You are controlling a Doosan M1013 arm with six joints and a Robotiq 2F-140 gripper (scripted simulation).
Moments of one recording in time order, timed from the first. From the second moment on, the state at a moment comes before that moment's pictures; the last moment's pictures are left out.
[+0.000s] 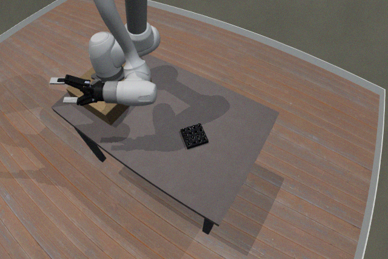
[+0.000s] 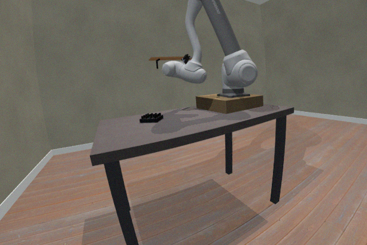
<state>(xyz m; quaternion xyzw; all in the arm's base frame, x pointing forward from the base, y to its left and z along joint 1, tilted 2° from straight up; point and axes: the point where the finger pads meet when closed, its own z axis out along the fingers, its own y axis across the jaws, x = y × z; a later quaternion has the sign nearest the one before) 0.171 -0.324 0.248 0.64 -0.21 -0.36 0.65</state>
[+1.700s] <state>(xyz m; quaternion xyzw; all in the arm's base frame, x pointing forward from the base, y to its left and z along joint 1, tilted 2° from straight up) 0.348 -0.151 0.143 0.84 -0.31 -0.22 0.38</state>
